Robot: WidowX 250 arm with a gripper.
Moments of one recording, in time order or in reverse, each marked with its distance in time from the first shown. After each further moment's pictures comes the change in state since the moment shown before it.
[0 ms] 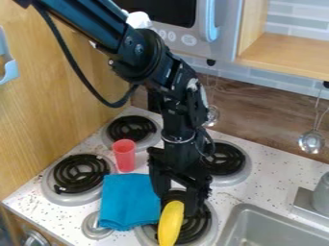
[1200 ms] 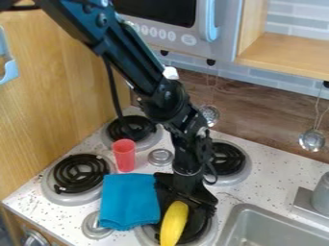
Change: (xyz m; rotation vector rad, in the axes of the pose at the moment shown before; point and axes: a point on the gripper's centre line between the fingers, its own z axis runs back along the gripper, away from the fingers) arm 0.029 0.010 -0.068 0.089 -0.055 0.181
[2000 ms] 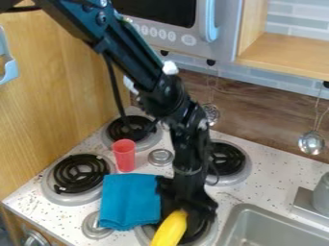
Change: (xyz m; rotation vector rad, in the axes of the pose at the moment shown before) arm -0.005 -0.006 0.009 -0.072 0.100 -0.083
